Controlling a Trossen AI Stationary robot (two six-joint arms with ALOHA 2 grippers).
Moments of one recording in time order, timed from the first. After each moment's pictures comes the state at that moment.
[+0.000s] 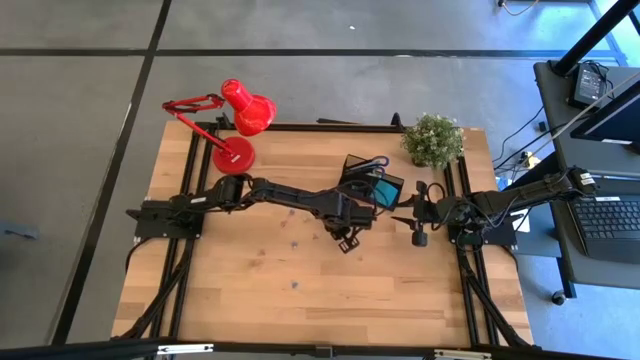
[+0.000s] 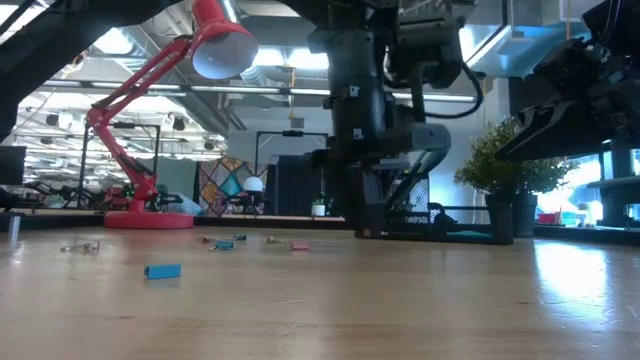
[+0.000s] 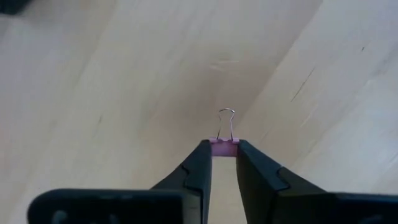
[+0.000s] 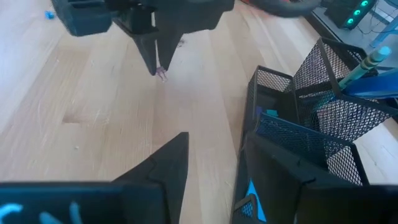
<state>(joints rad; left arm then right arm) -0.05 2.39 2.05 -1.07 -0.10 -0.63 0.21 0.55 0.16 -0.10 0.36 -0.01</state>
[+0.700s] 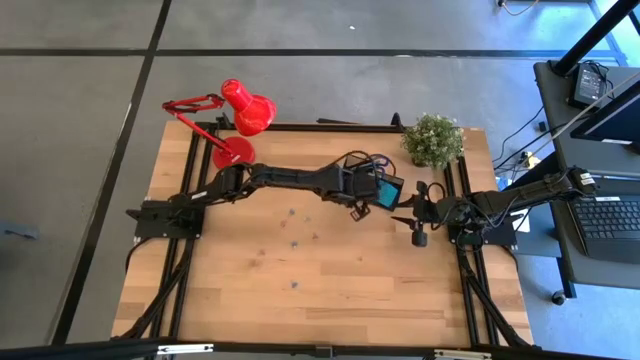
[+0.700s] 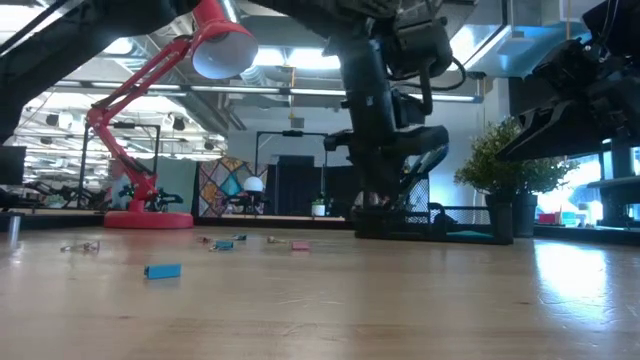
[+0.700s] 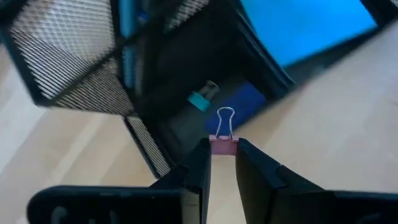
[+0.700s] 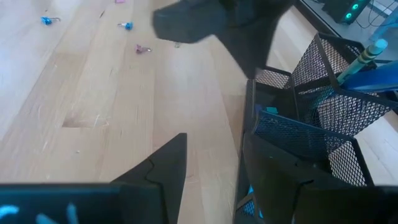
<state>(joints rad) 0.07 2.38 2.12 -0.95 -0.40 -0.48 0.21 0.55 0.16 -0.10 0.36 0.02</state>
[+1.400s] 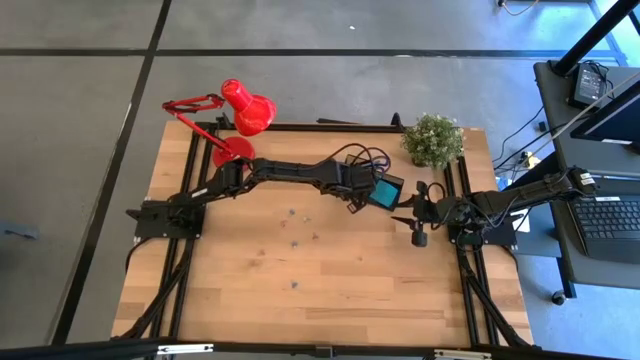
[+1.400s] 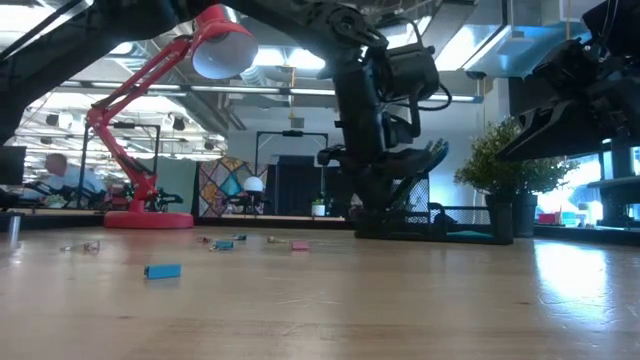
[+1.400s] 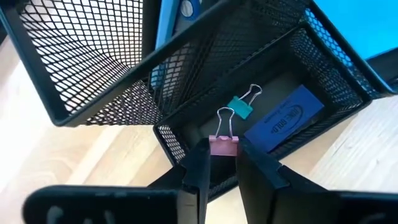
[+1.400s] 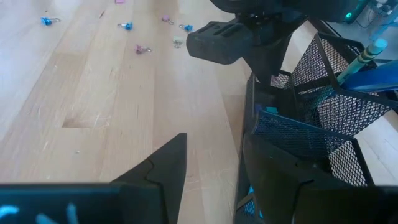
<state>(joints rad) 0.13 2.38 2.05 -0.89 -0.39 -0.45 0.21 0.55 0.16 -0.10 0.36 0.03</state>
